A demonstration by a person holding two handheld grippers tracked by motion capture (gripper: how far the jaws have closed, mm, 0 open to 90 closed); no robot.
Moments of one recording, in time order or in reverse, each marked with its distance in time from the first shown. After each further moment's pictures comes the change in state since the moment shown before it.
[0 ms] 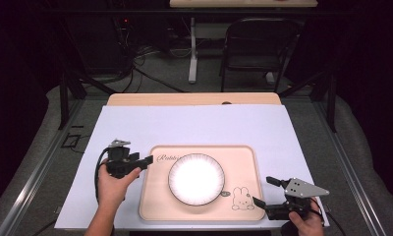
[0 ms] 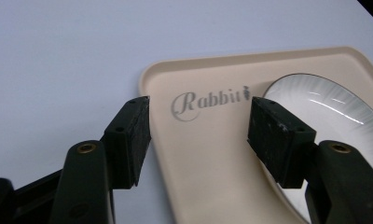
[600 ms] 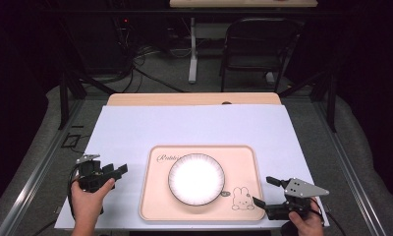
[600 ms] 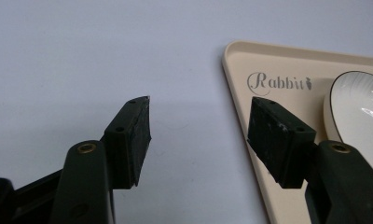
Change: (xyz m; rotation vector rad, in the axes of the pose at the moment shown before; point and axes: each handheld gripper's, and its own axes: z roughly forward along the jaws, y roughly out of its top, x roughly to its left) left arm 0.052 -0.041 -0.028 -0.056 0.082 -0.125; right arm 0.000 0.000 0.000 0.003 0.000 0.001
